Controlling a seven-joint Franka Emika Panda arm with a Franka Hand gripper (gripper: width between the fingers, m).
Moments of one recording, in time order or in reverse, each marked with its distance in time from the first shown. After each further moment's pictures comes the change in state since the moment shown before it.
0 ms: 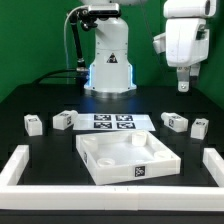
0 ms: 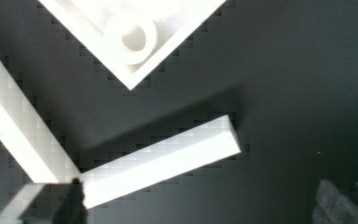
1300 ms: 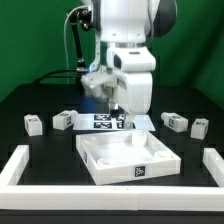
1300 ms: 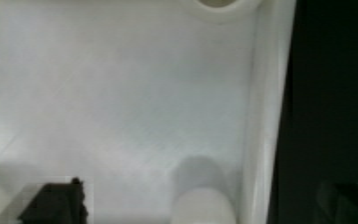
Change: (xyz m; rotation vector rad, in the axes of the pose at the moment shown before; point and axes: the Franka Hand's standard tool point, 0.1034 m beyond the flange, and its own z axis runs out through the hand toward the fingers) arm -0.123 -0.034 0.094 0.098 -0.013 -0.568
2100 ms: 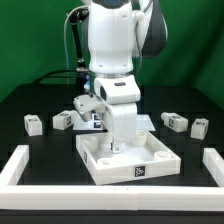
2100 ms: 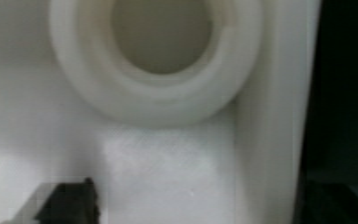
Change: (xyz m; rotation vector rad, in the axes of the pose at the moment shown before) arm -0.013 -0.009 0.039 0.048 0.032 0.046
